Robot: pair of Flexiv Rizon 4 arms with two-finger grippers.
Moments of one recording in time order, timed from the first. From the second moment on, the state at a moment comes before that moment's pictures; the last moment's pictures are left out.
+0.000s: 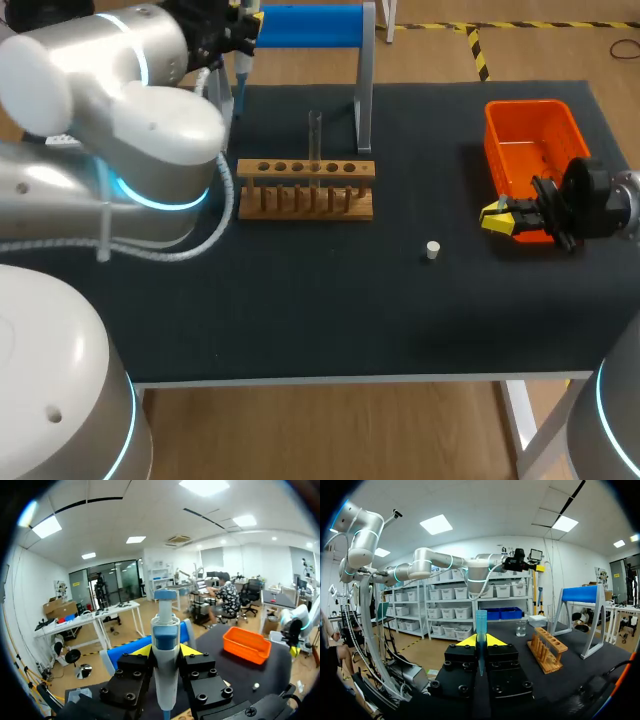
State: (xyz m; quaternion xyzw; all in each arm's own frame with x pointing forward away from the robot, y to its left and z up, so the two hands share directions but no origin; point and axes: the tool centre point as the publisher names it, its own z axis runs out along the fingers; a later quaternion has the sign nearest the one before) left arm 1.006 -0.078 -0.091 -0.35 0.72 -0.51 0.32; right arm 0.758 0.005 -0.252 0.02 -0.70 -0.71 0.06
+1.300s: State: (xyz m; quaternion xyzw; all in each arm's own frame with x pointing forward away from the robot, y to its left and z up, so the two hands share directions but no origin) left arm 0.825 -0.162 -0.026 -0.12 0.75 -0.64 0.15; right arm 0.758 0.005 -0.252 0.02 -0.70 -0.71 0.06
